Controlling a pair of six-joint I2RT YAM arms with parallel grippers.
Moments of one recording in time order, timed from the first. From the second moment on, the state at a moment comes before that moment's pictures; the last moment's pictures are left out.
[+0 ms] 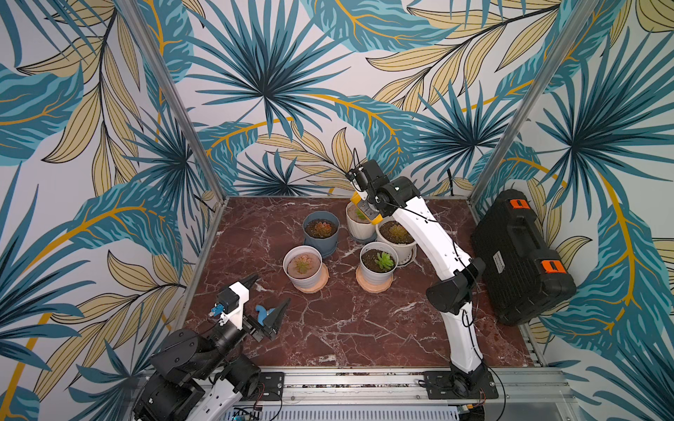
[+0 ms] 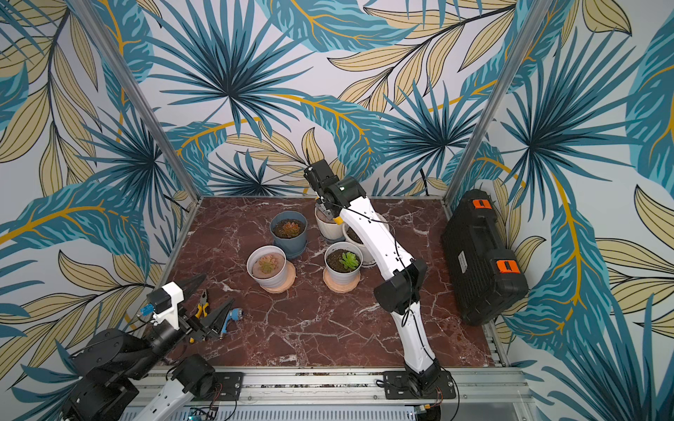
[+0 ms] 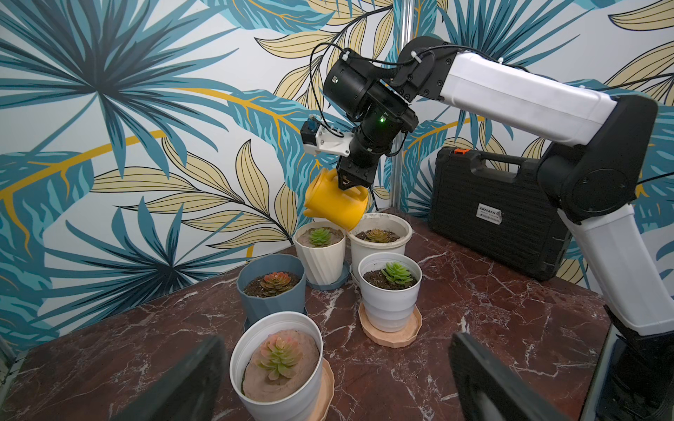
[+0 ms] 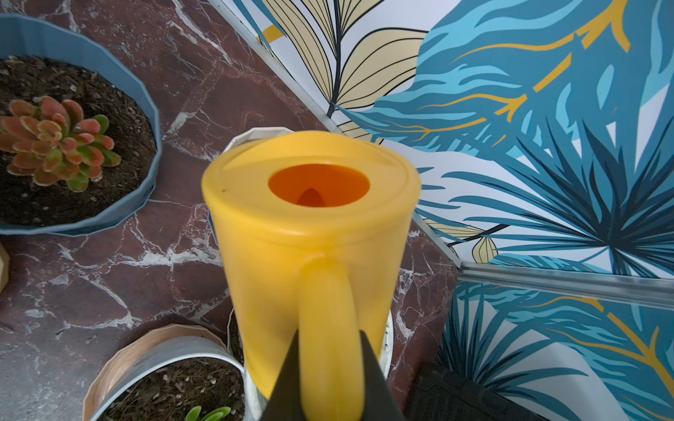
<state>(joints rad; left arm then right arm) -0.59 0.12 0.72 -0.54 0.05 -0.01 0.60 2.18 2.53 -1.25 0.54 -0.29</state>
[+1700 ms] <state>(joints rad) -0.59 0.14 0.71 -0.54 0.01 -0.01 0.63 1.05 1.28 -0.62 0.35 0.02</state>
